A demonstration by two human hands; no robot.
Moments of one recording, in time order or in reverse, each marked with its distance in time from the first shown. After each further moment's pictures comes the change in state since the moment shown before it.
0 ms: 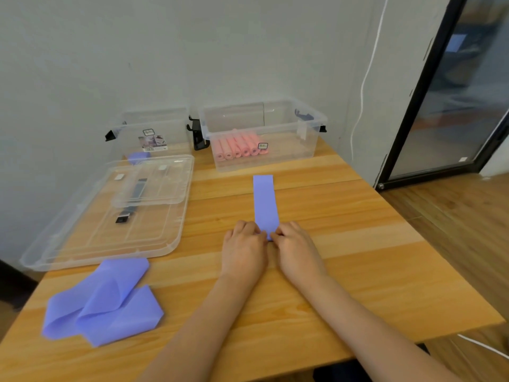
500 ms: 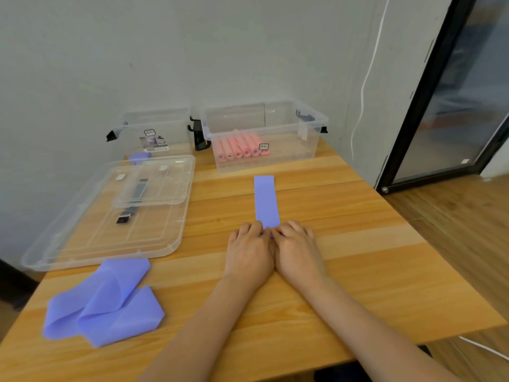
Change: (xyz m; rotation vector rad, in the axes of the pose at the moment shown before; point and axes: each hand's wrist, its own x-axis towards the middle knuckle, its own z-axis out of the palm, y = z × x) left_hand -0.001 0.004 0.002 0.019 -0.066 0.019; right_hand 0.001 -0.004 -0.001 -0.133 -0.006 0.095
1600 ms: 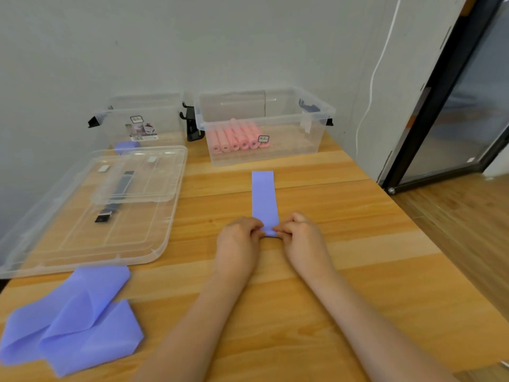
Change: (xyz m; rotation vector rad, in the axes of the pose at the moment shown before) left_hand 0.025 -0.014 0.009 -0.571 0.088 -0.238; right_hand 0.029 0.022 0.007 0.519 -0.065 0.168
